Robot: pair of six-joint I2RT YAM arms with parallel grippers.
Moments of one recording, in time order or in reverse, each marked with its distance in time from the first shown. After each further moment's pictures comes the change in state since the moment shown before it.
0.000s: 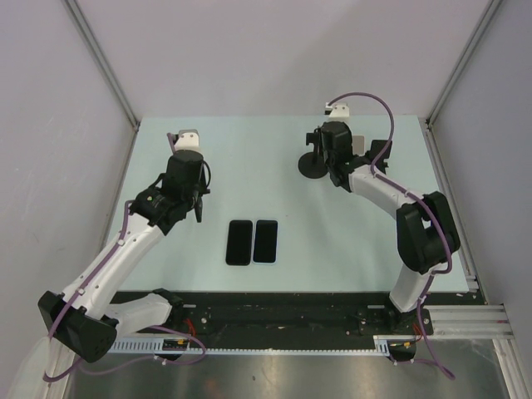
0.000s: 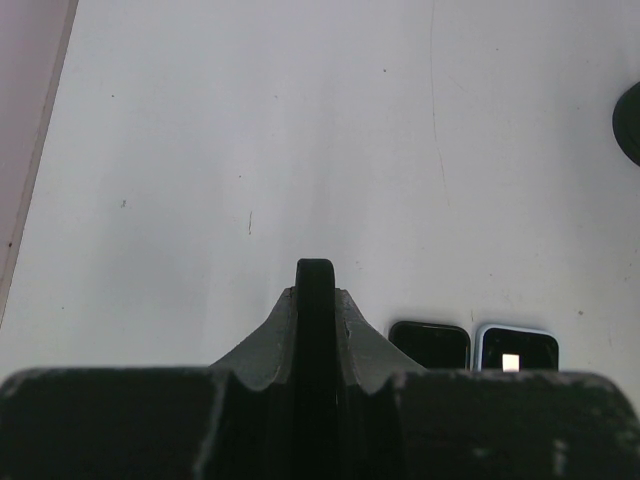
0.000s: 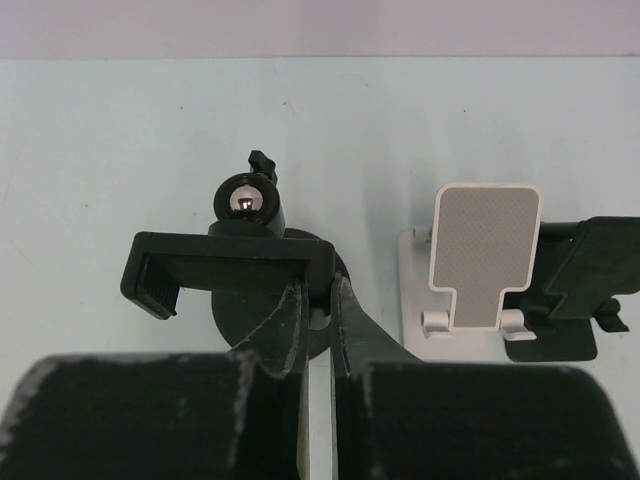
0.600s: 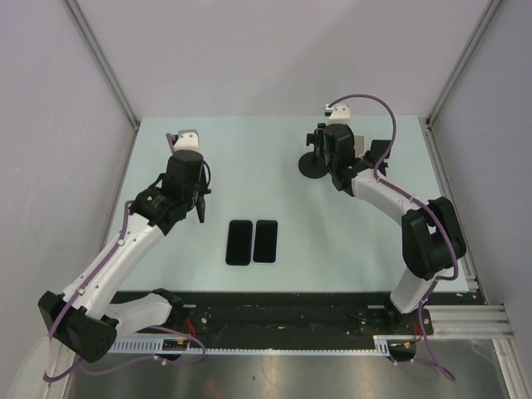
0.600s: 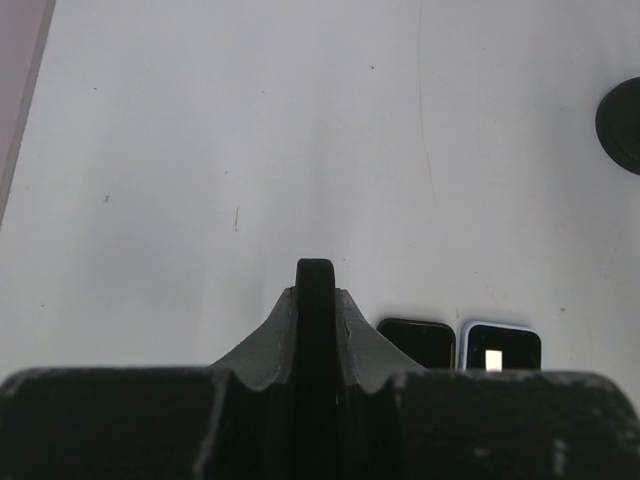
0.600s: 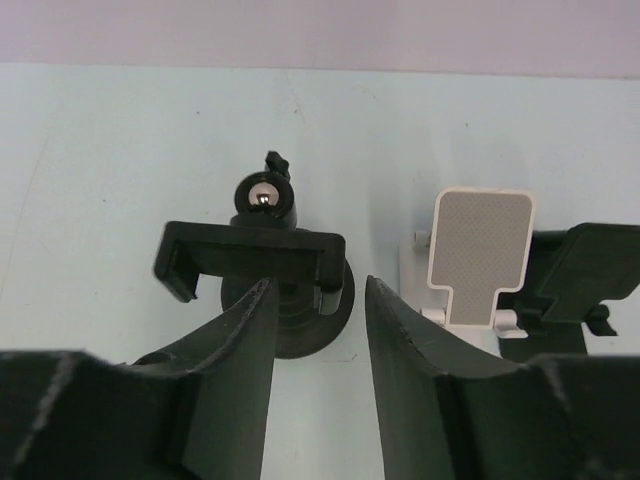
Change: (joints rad) left arm 0.001 0.000 0.000 0.000 0.016 -0.019; right arm 0.010 -0.045 -0.059 0.051 -0.023 -0.012
